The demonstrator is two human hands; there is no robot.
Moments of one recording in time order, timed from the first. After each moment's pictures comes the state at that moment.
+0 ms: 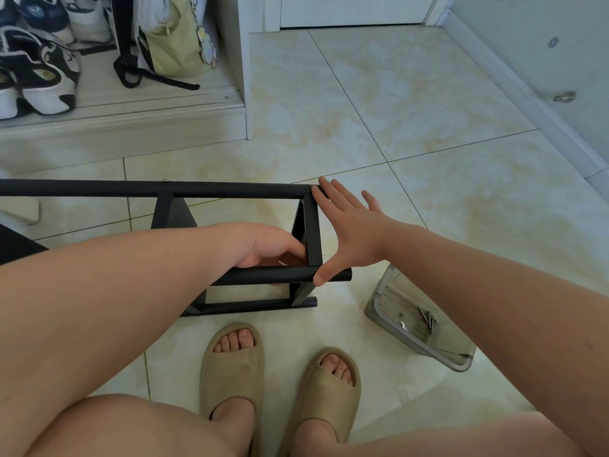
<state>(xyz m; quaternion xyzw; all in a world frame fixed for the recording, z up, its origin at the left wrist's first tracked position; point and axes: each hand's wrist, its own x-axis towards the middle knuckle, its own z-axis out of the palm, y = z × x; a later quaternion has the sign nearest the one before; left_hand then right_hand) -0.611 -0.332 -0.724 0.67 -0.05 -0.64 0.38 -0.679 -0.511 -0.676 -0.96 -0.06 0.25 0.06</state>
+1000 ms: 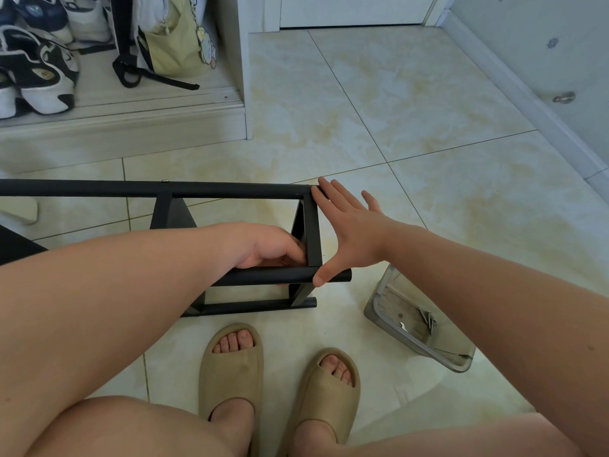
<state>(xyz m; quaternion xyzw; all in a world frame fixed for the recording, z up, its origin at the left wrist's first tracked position) -0.609 -0.333 -0.726 0.67 -0.07 -0.62 0.40 -0.679 -0.512 -0.674 -0.96 -0.06 0.25 0.06</state>
